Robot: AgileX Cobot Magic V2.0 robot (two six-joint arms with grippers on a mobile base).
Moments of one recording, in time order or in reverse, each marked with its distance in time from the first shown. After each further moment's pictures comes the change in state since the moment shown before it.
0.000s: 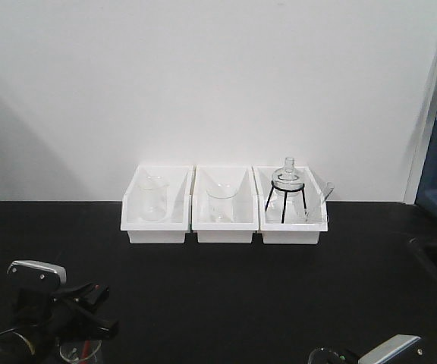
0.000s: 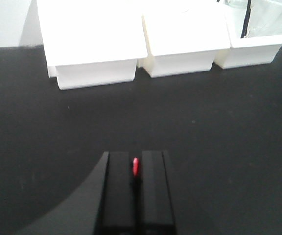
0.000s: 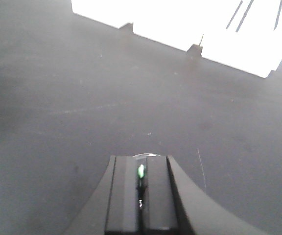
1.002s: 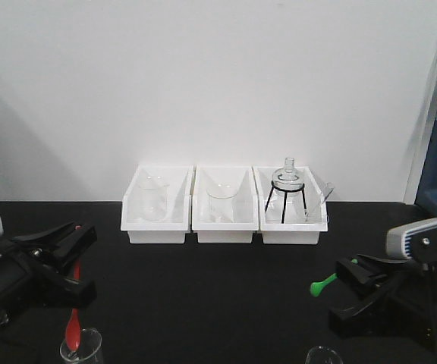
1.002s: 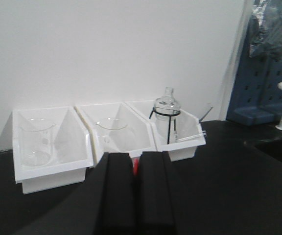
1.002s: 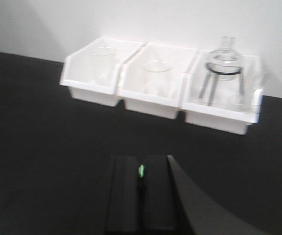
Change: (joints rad) left arm -0.120 -0.595 0.119 0.054 0.218 -0.153; right arm 0.137 -0.422 -0.363 -0.149 0.728 0.430
